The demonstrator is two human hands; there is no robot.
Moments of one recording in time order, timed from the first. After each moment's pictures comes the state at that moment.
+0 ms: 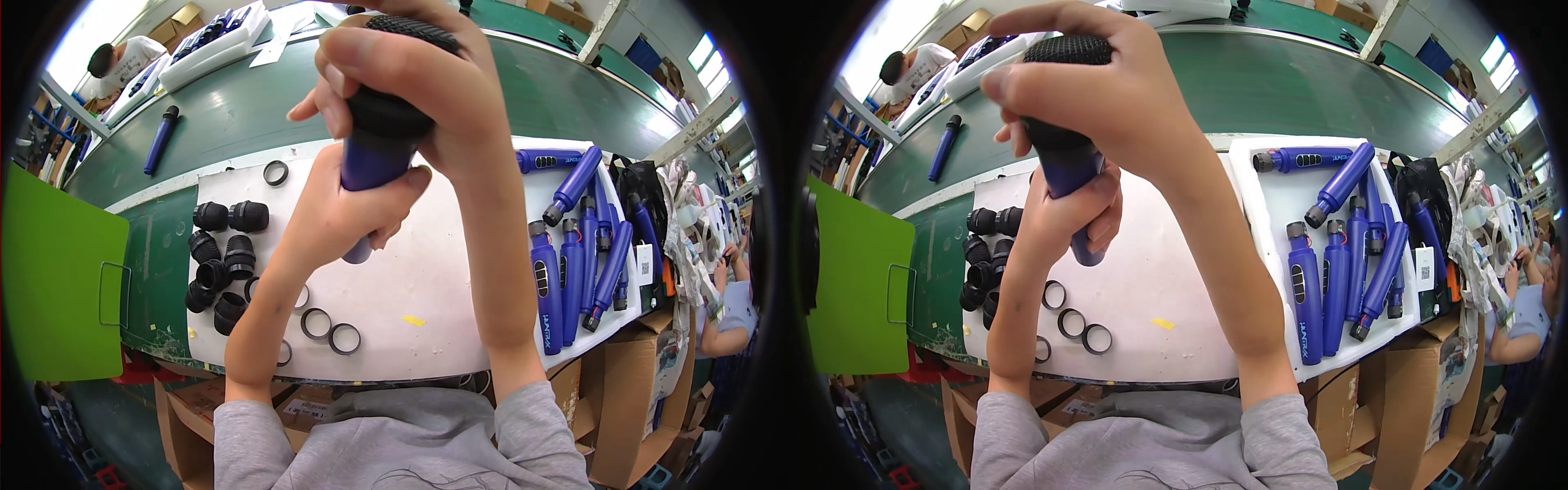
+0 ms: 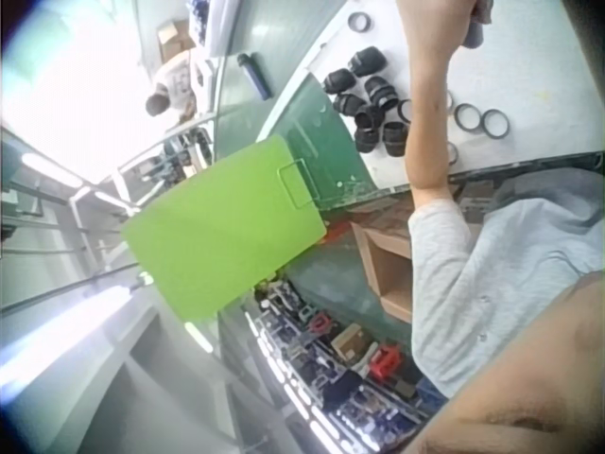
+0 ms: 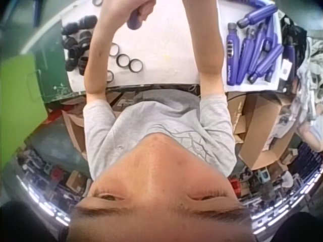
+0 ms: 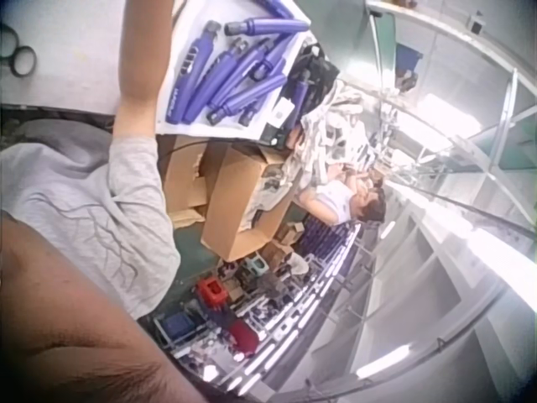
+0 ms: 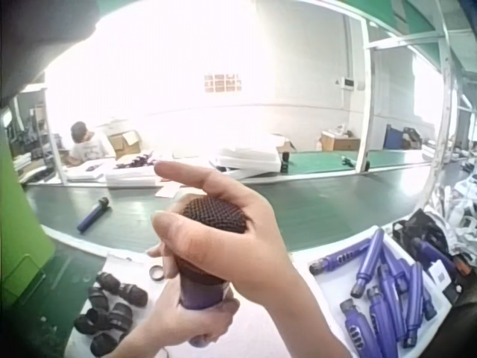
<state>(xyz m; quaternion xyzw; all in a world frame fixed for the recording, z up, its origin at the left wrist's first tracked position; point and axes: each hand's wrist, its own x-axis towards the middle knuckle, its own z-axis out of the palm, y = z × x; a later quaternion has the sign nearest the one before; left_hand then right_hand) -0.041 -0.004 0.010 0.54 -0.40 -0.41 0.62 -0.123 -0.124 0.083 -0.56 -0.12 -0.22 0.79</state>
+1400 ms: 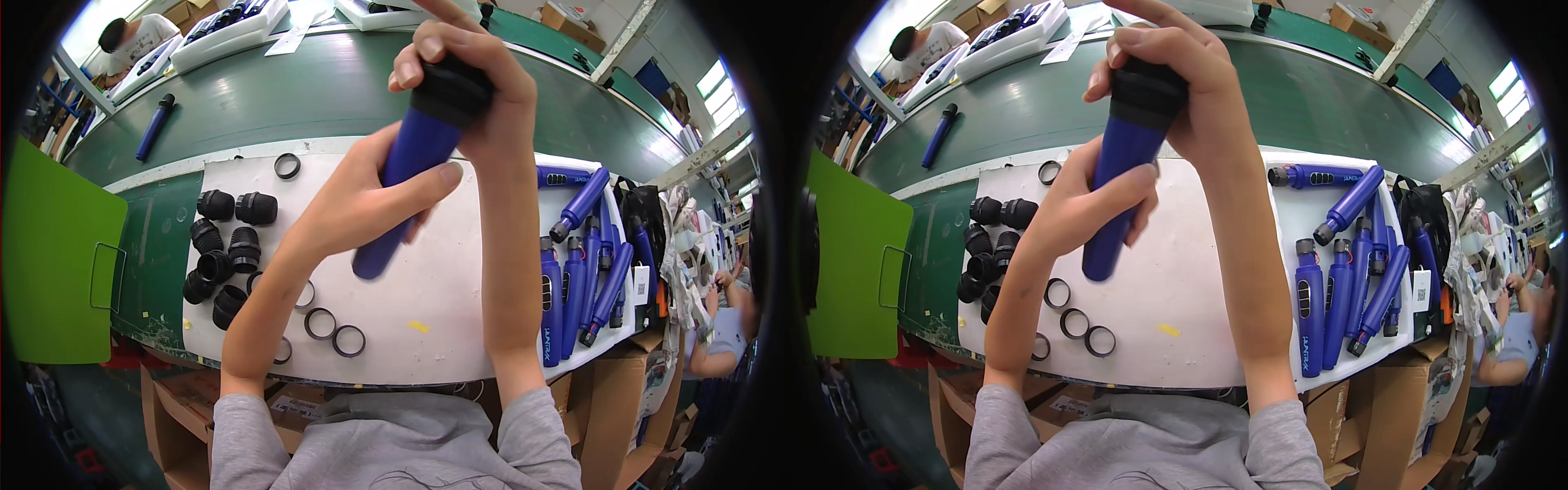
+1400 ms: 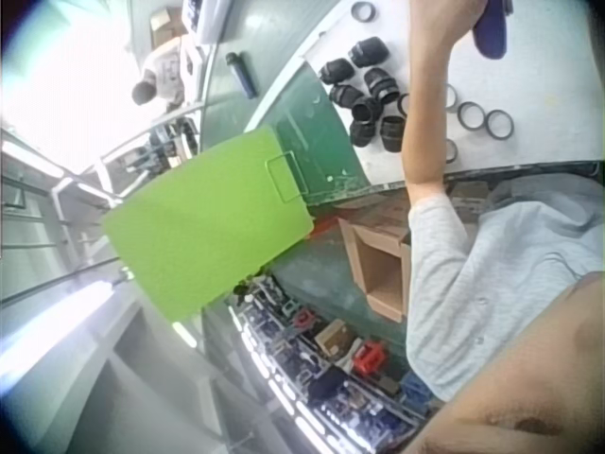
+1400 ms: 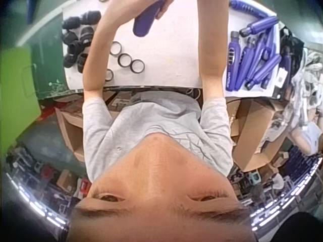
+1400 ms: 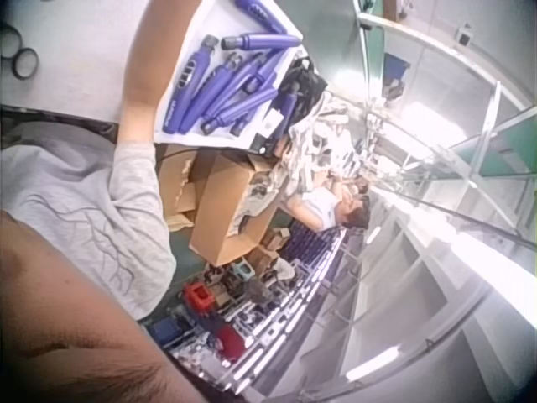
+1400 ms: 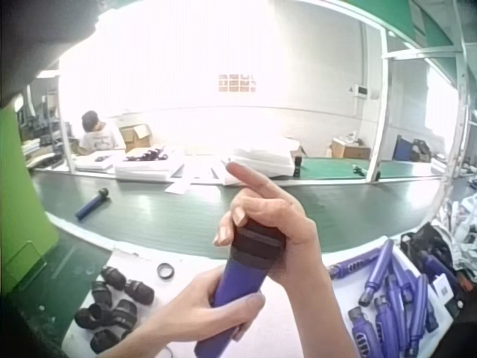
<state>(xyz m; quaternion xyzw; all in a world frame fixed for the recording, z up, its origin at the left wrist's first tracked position) -0.028 -0.011 0.001 0.52 -0.45 -0.39 0.61 -0.077 -0.168 0.030 -0.42 -0.23 -0.23 0.84</state>
